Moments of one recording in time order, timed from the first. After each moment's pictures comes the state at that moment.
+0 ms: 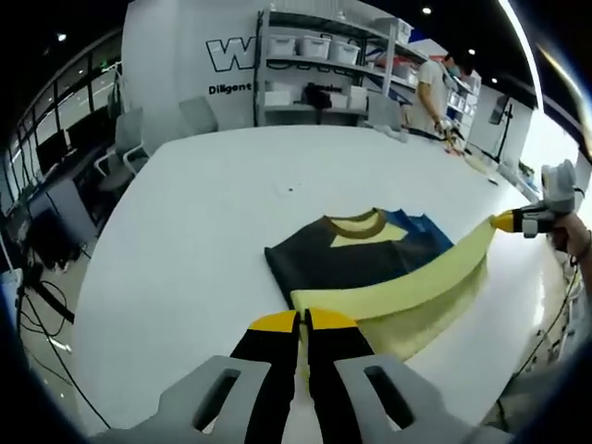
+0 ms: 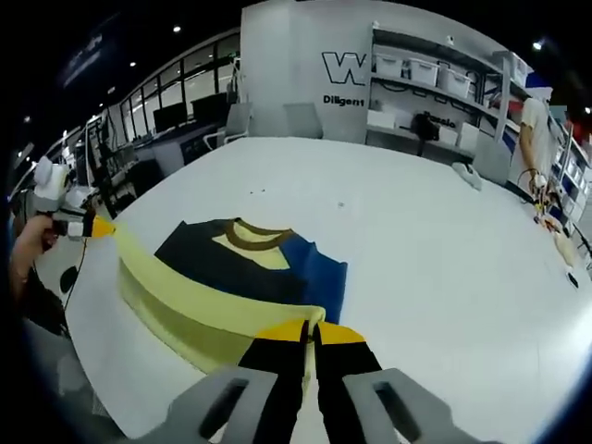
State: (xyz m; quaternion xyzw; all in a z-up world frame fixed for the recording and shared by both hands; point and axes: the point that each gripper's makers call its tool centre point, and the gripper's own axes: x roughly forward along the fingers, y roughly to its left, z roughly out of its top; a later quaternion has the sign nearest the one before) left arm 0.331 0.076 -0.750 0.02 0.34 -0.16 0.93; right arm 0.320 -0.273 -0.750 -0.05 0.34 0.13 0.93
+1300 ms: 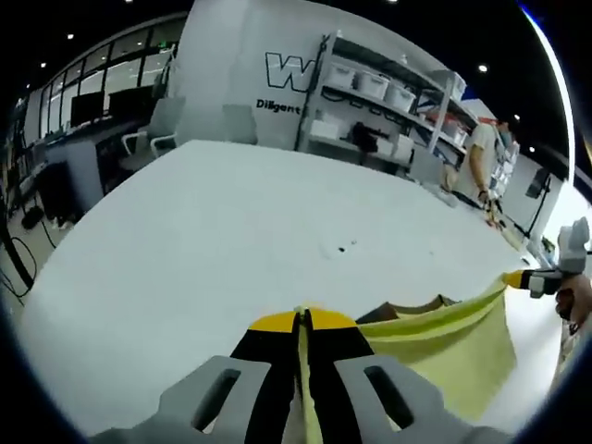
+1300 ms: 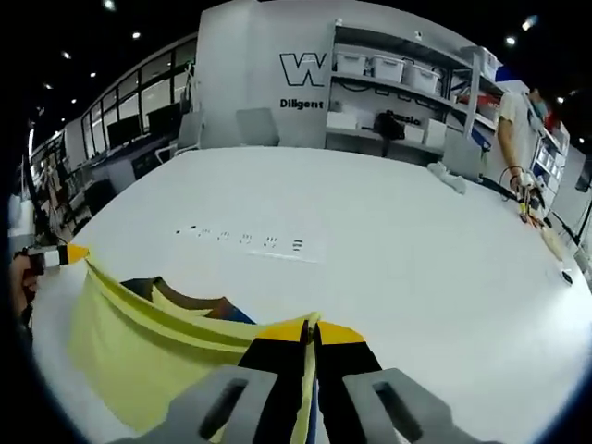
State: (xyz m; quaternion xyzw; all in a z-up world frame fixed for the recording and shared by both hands) left arm 0.488 0.080 -0.805 -0.09 0.29 -0.08 0.95; right arm 0.479 -0.286 -0.798 -0.03 0.33 0.03 0.94
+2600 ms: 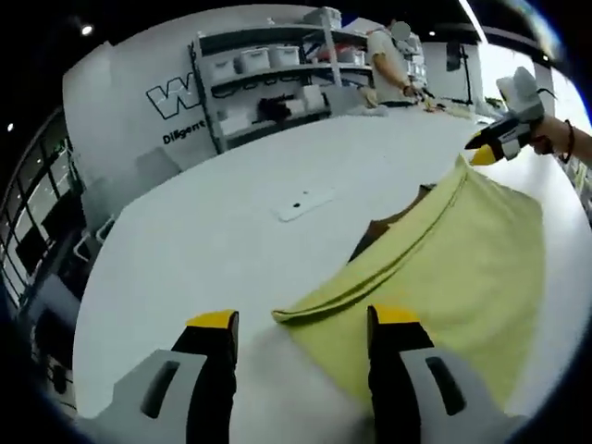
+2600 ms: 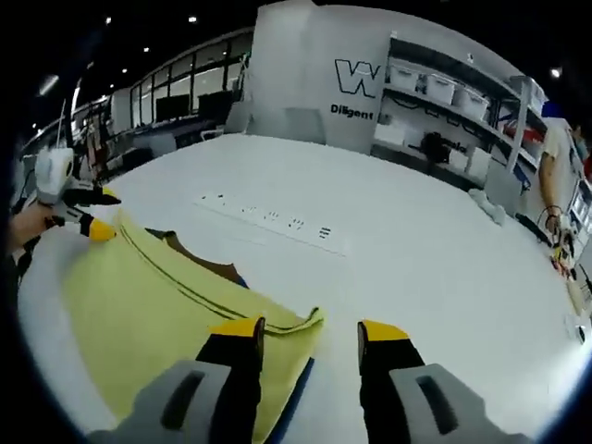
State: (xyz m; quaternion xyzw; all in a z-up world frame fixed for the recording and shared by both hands) left arm 0.480 0.068 -0.847 0.18 0.29 -0.23 0.91; right arm 0.468 -0.279 -0.834 -0.13 0.32 0.15 0.93
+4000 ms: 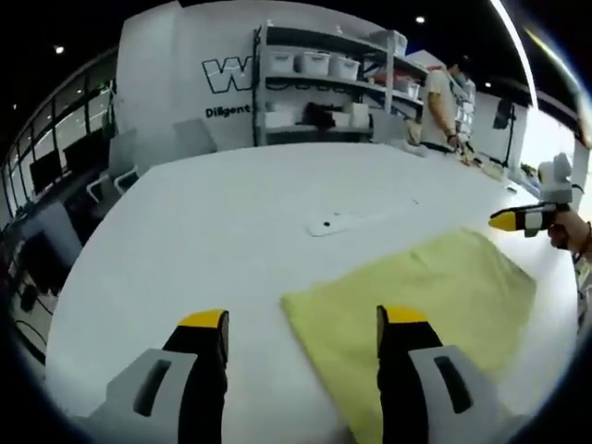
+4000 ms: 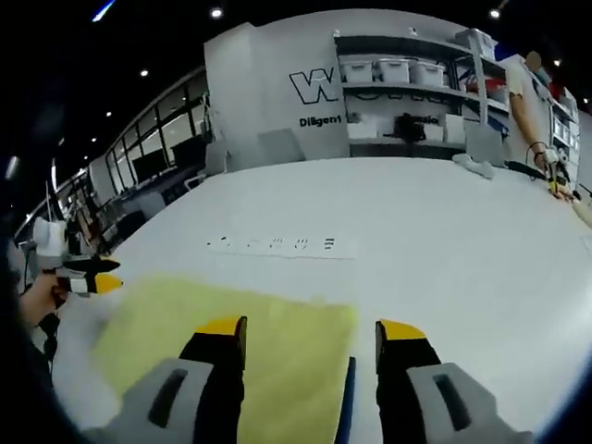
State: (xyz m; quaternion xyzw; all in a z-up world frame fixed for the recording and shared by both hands) left arm 0.472 0.076 -0.810 0.03 0.29 -0.18 0.94; right arm 0.459 -0.263 -0.807 0.06 0.28 0.12 0.95
